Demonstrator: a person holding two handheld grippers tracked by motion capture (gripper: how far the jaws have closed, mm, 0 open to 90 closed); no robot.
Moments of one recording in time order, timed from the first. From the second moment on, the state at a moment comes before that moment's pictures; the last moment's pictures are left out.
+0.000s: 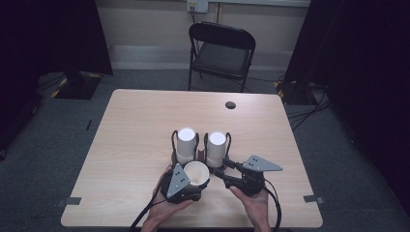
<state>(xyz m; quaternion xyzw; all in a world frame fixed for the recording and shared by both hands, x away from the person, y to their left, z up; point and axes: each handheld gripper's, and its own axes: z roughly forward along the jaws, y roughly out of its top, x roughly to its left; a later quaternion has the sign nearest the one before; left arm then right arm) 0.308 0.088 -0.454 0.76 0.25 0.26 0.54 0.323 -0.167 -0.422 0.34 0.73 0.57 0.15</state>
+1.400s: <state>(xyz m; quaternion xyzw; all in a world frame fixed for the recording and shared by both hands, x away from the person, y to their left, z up) 0.354 0.173 -0.437 0.68 0.38 0.31 0.55 0.312 -0.227 -0.483 0.46 0.63 0.54 0.29</state>
